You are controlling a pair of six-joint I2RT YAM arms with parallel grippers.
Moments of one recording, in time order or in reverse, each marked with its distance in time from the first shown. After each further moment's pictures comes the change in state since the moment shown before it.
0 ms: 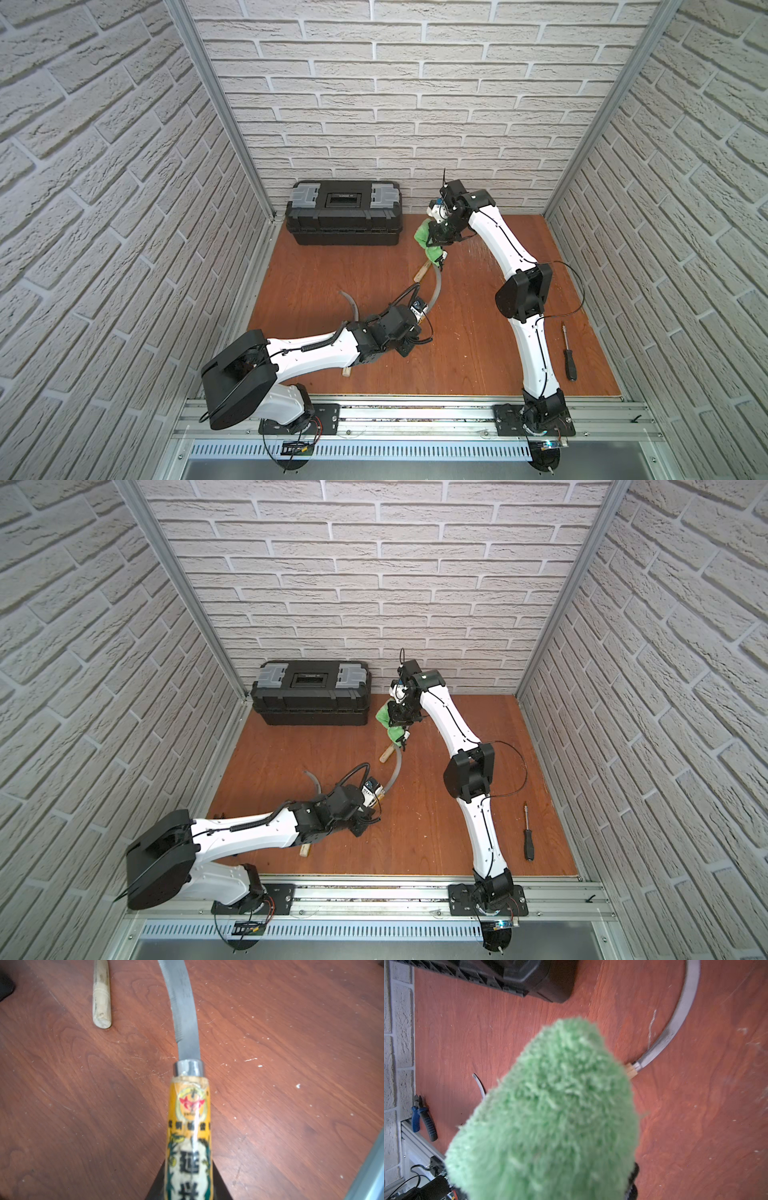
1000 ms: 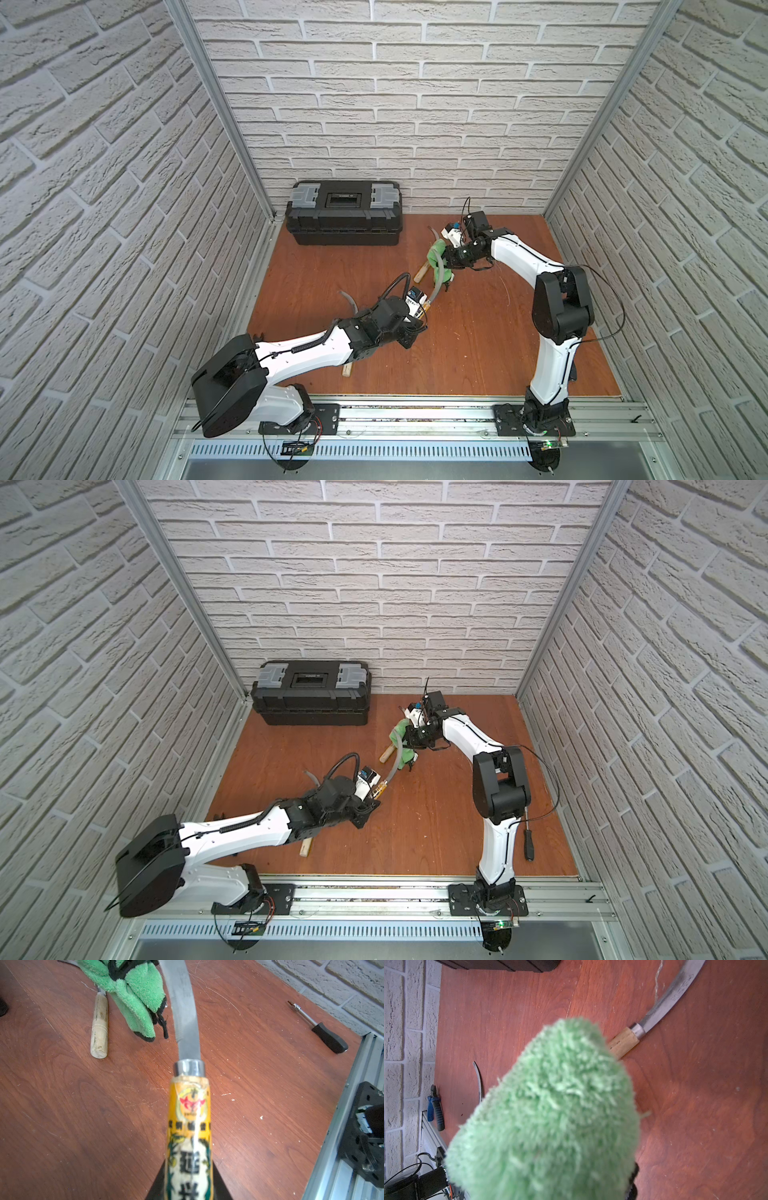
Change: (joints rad) left arm 0.062 -0.047 -0.010 0.113 0.127 -0.057; right arm -0.076 -0.387 -0.960 0.667 -0.203 -0.003
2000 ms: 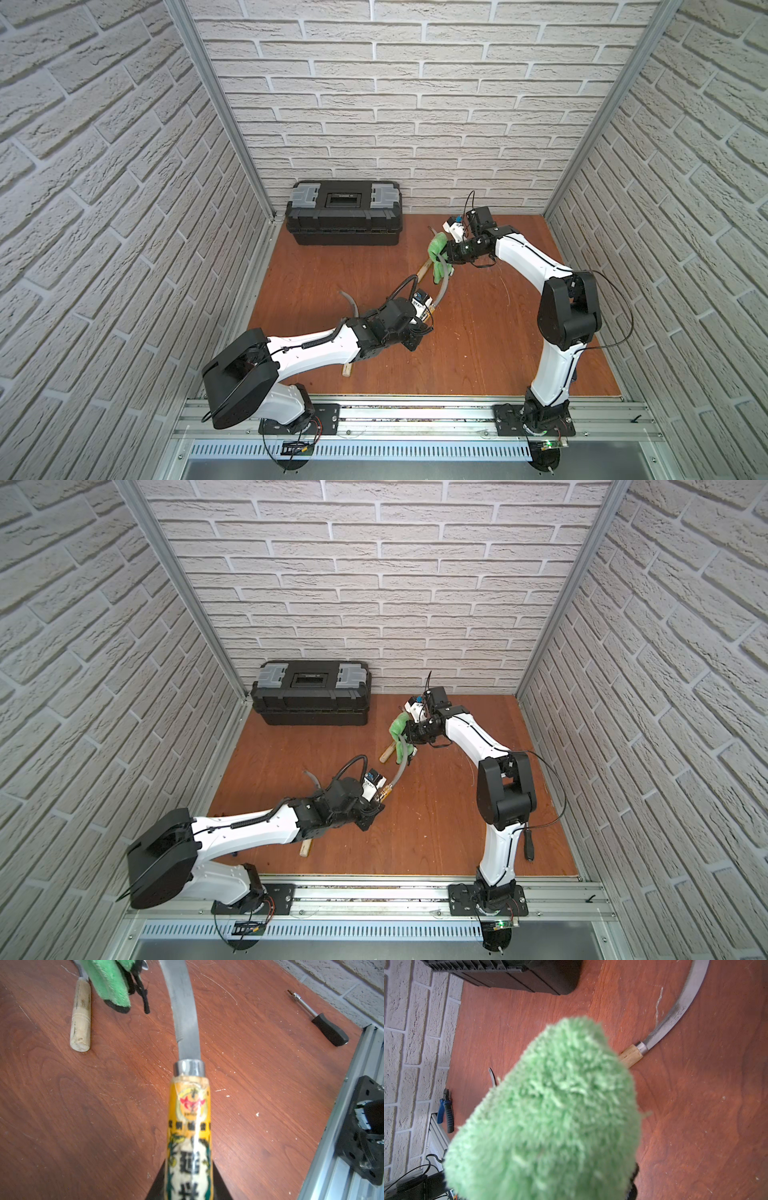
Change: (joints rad) left arm -0.036 0.062 0.034 -0.007 0.001 -0.022; right arm 0.003 -0.053 0.014 0.010 -0.006 0.015
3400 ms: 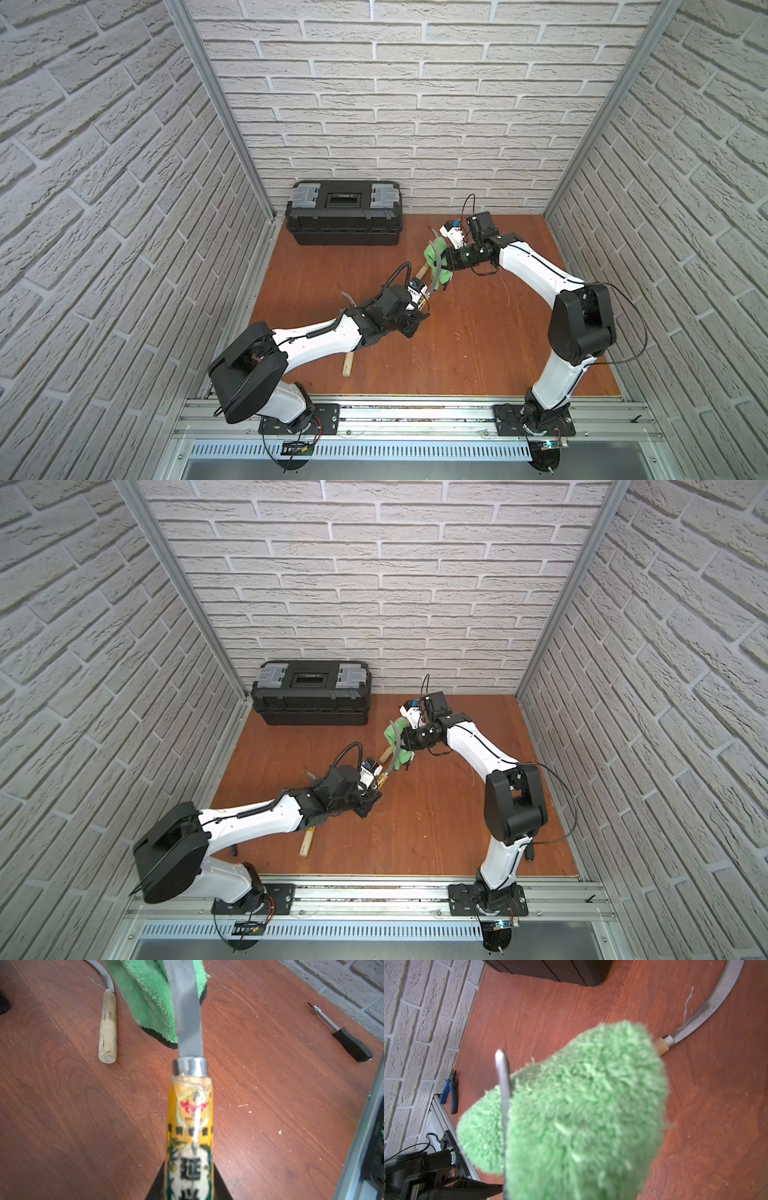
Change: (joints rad) left arm 0.116 0.051 0.044 0.016 0.060 0.041; right arm 0.049 -0.159 -0.161 0.063 -0.010 -0.066
